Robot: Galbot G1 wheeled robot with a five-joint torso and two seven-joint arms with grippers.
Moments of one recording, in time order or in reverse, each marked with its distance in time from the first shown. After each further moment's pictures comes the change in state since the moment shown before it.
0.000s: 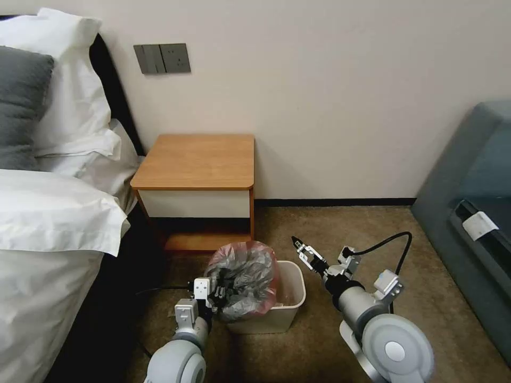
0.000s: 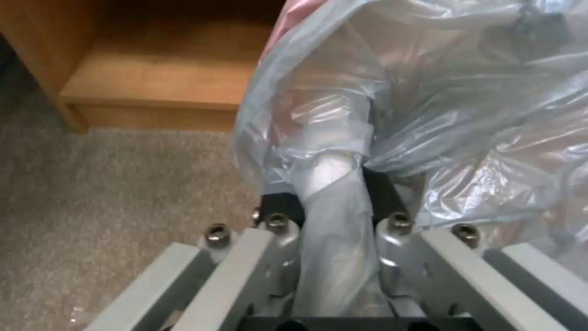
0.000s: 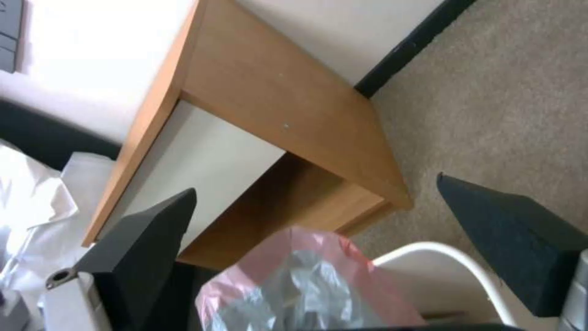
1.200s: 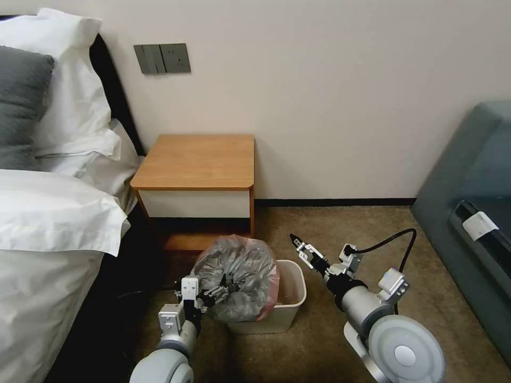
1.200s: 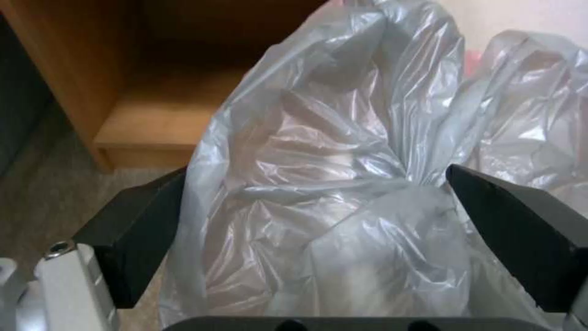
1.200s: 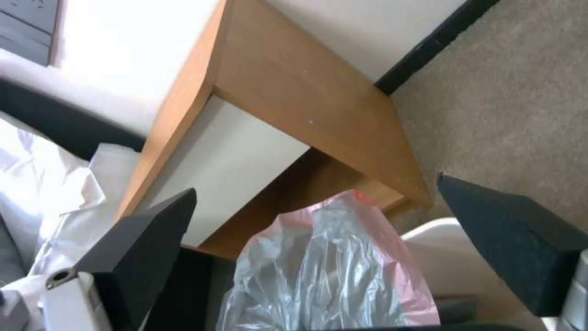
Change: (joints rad) left arm 0.071 -0.003 -0.049 -0.092 0.060 -0.052 0.060; right arm -0.007 -0.015 0.002 0.040 0.029 -0.023 -0.008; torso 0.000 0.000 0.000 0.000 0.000
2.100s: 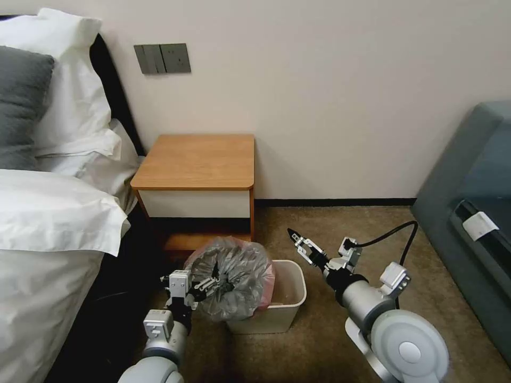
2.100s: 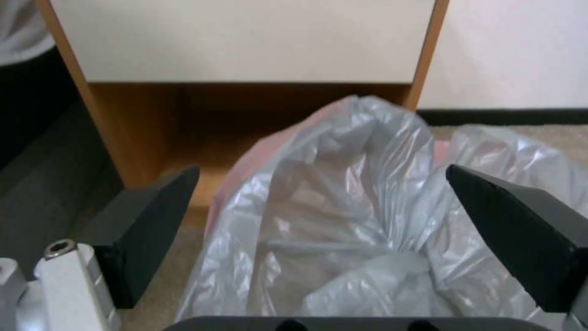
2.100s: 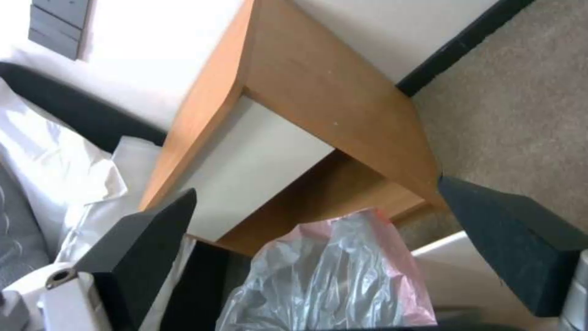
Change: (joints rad) left arm 0.071 -0.038 -0.056 -0.090 0.118 -0.091 0.045; right arm 0.031 -0.011 -0.004 0.020 0.025 -0.031 0.003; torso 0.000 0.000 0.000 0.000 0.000
